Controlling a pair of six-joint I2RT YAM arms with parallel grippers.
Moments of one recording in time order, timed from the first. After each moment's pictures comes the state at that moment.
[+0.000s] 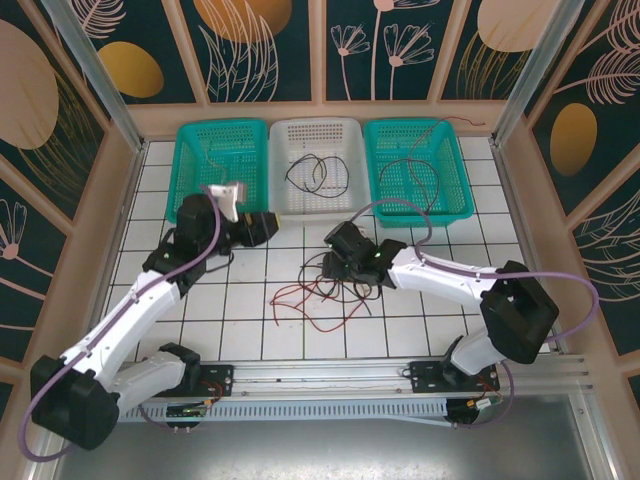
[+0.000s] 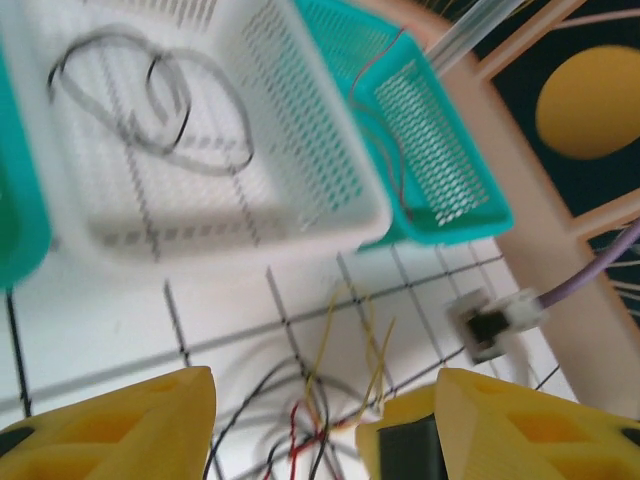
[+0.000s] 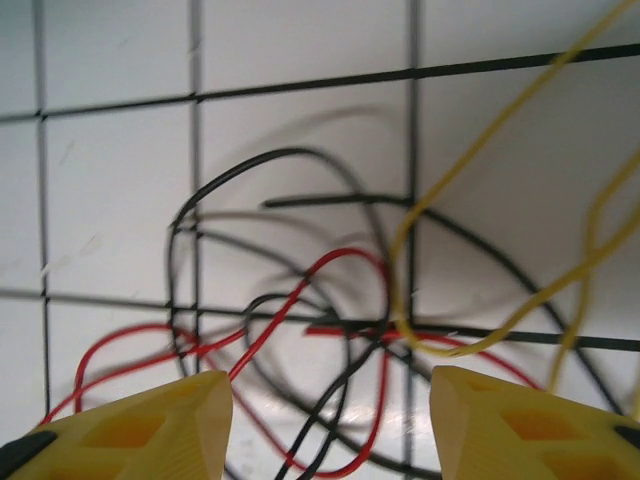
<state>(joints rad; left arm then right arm) -0.41 1.02 0.75 -0.21 0.38 -0.57 0.94 1.49 0.94 -0.48 0.13 0.86</state>
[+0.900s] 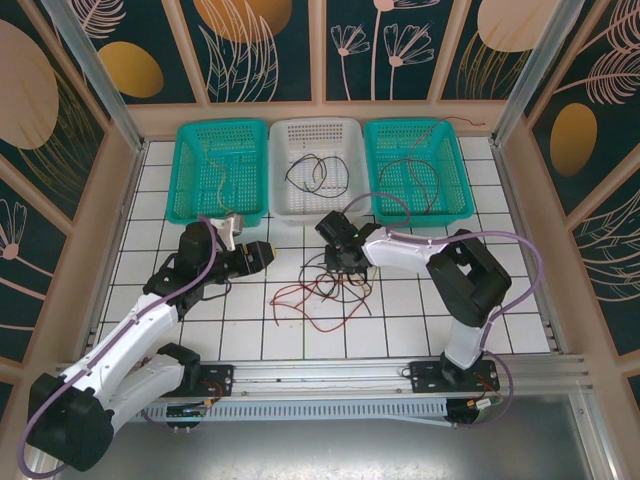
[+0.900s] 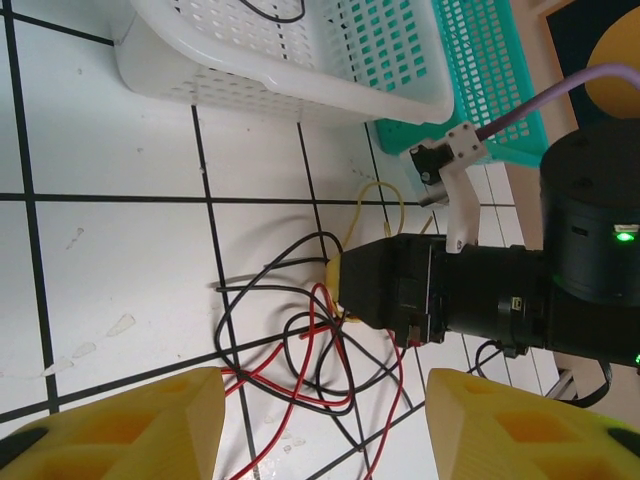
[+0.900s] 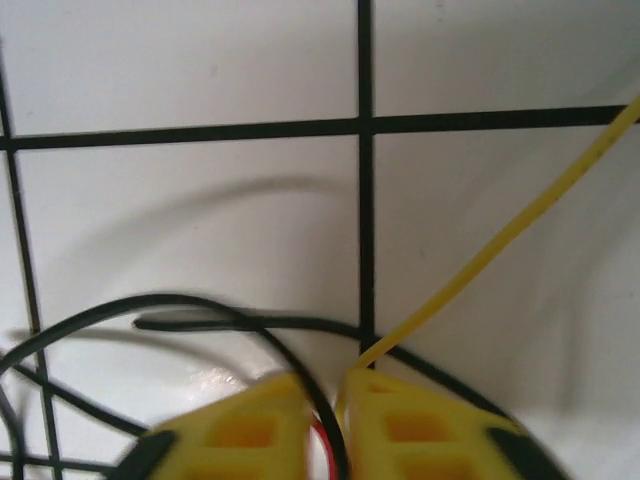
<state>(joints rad) -0.41 0.92 0.57 -0.23 0.43 -0.70 0.81 1.80 1.09 -0.51 0.10 0.78</state>
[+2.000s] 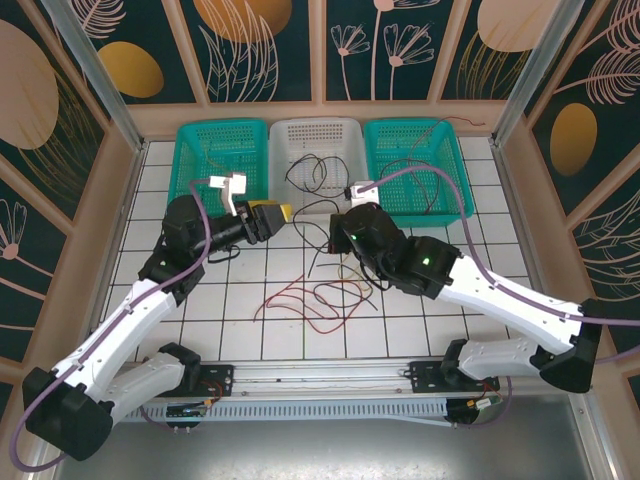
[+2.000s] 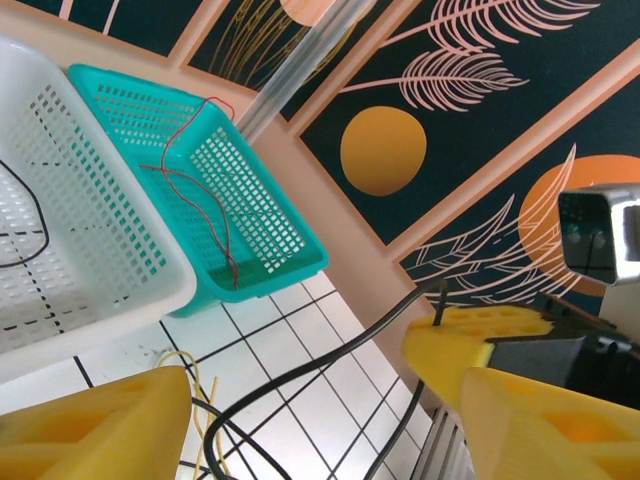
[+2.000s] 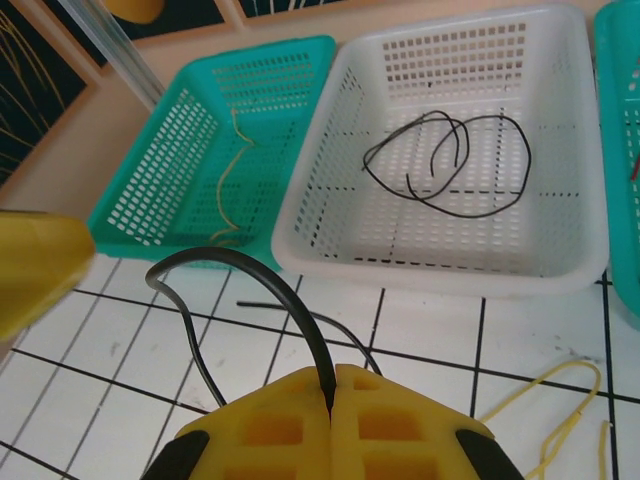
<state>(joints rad) -0.45 0.98 0.78 0.10 0.57 -0.71 1.08 1.19 1.20 -0.54 0.49 0.62</state>
